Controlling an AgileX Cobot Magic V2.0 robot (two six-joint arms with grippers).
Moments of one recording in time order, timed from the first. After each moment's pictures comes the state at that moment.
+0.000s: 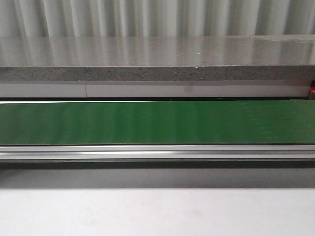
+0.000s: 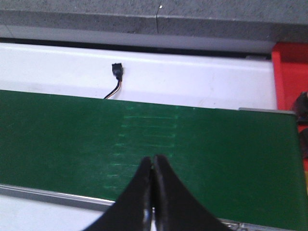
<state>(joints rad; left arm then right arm) -0.08 0.47 -0.53 -0.12 0.59 0.14 0.07 0.74 -0.69 0.15 0.52 -0.03</state>
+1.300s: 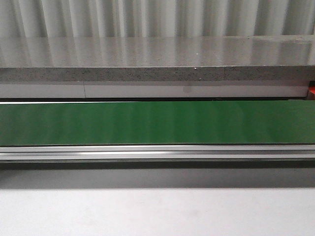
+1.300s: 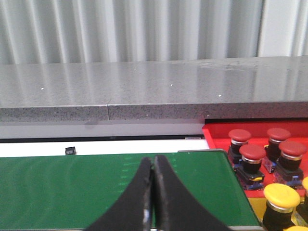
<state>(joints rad) -0.08 0.47 -0.53 -0.12 0.59 0.14 -0.03 -0.01 0.03 -0.01 -0.02 0.12</state>
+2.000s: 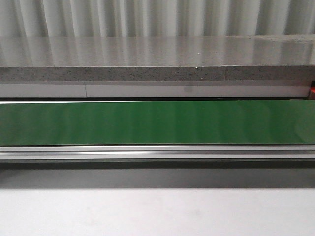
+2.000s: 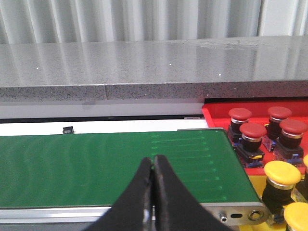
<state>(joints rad) -0.08 0.47 -0.53 -0.12 0.58 0.14 -0.03 -0.01 0.03 -0.02 0.06 0.13</state>
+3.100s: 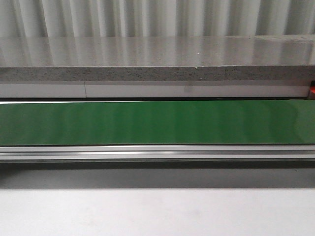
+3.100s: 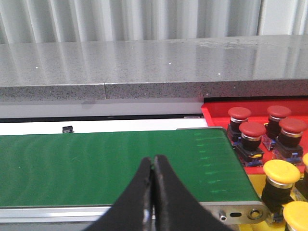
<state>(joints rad) -0.08 0.23 -0.21 0.04 0.28 -0.14 -0.03 -0.01 0.03 -0.02 0.06 0.13</state>
